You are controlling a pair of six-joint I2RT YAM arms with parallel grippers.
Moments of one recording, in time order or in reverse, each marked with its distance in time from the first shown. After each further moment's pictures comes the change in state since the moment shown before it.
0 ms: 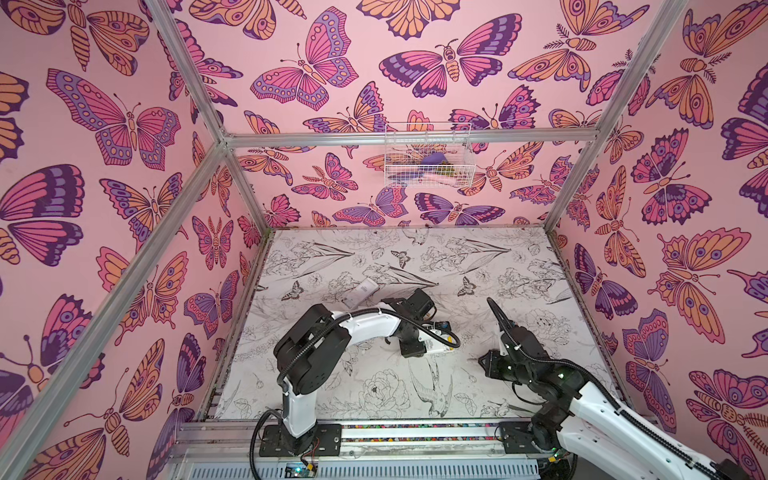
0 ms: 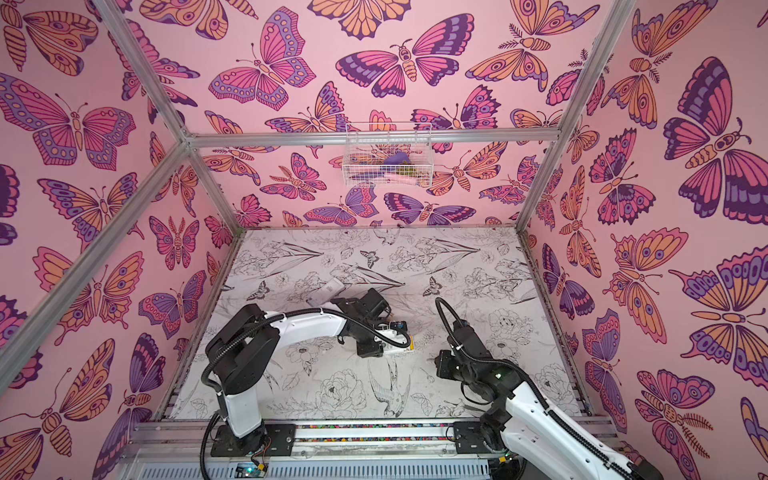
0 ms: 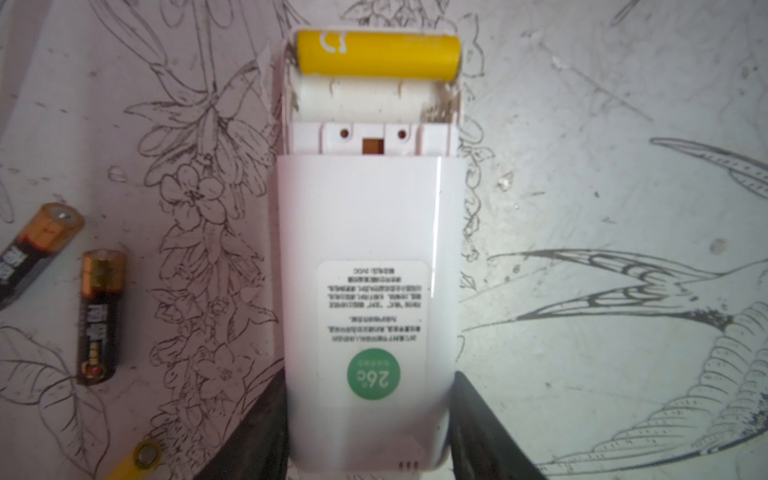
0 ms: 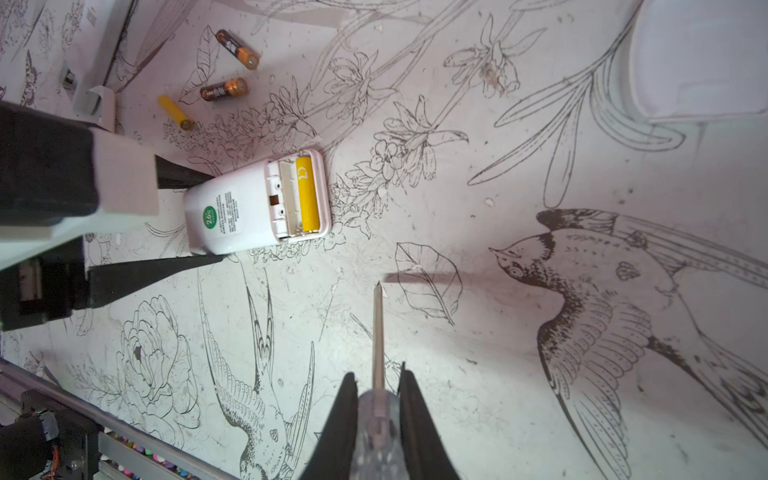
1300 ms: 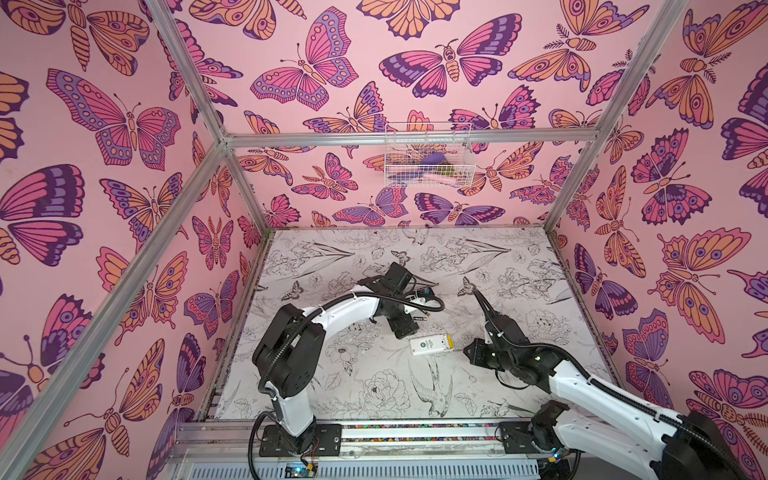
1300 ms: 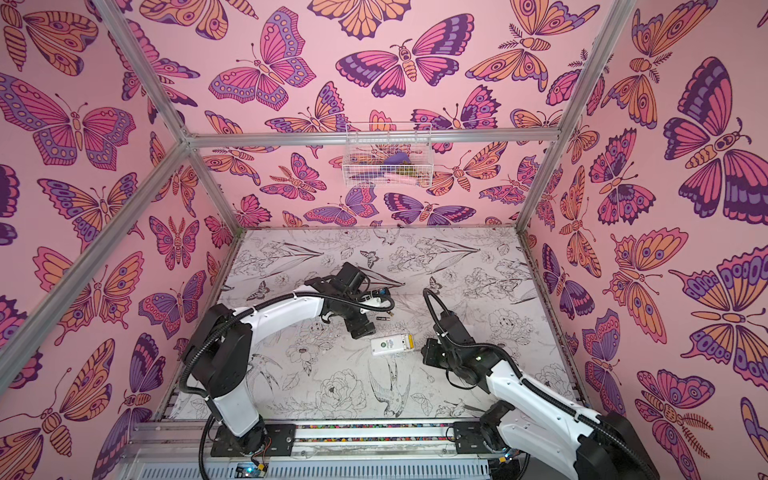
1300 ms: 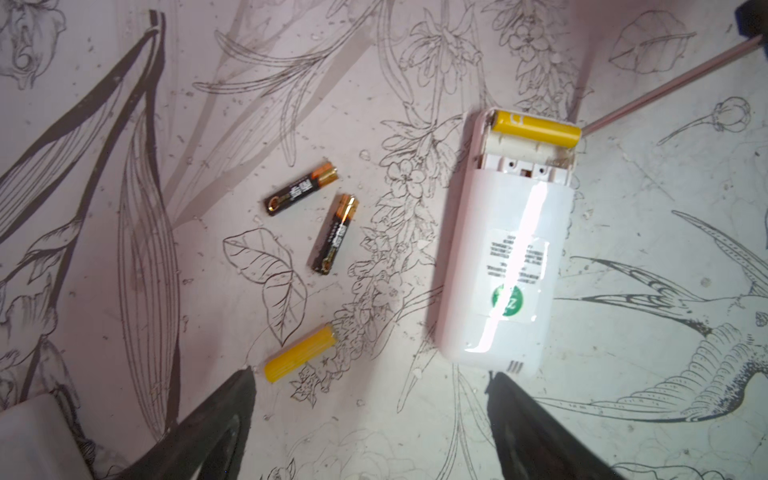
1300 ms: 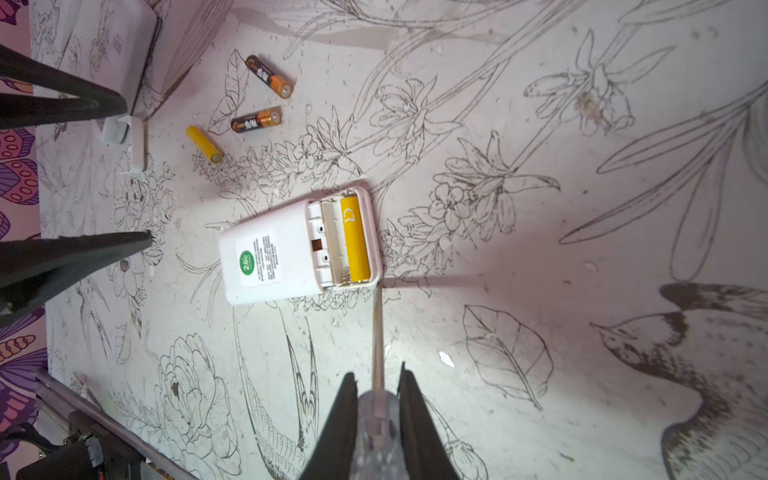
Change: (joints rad) left arm 0.197 -0.106 0.064 -0.045 0.057 -0.072; right arm 0.022 0.300 0.063 0.256 -0.022 0.050
